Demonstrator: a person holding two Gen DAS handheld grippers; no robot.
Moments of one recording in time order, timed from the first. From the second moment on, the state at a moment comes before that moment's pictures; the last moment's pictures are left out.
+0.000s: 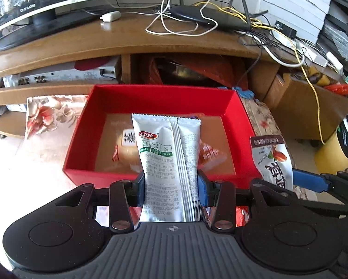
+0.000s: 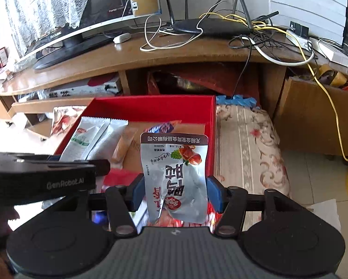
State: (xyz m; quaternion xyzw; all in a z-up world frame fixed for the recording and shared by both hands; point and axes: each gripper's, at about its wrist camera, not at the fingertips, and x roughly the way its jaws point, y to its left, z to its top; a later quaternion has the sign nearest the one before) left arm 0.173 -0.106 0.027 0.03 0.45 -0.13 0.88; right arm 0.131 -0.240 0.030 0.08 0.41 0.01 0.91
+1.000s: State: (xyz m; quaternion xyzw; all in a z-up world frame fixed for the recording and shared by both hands) left arm 0.272 -0.109 -0.026 0.05 0.48 -0.07 0.87; right arm 0.256 -0.240 -0.034 0.09 0.46 0.01 0.88
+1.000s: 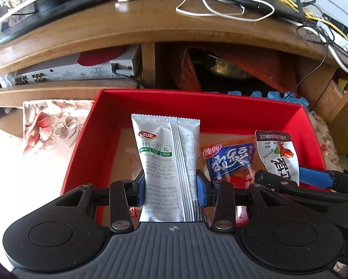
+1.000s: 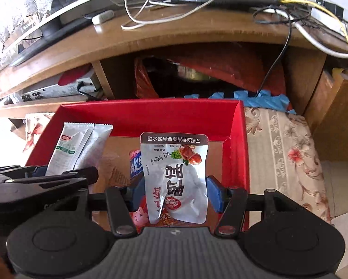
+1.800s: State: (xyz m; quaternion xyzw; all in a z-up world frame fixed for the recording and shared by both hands) left arm 0.277 -0.105 -0.024 0.04 0.48 -0.06 0.88; right arm 0.259 -0.243 -0.033 0.09 0.45 0.01 0.89
